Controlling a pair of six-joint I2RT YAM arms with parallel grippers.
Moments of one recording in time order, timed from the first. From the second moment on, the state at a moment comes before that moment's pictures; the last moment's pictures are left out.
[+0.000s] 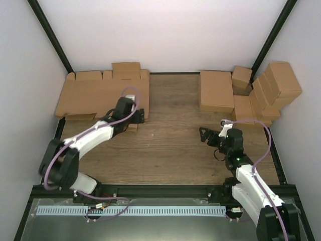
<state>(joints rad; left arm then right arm) -0.46 1.38 0.82 -0.14 -0.09 -0.39 0.15 0.76 0.23 0.08 -0.26 0.49</state>
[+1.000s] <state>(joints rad) -0.54 2.05 1.44 -0.53 -0.33 -0.28 0.15 0.76 0.23 0.08 -0.26 0.49</state>
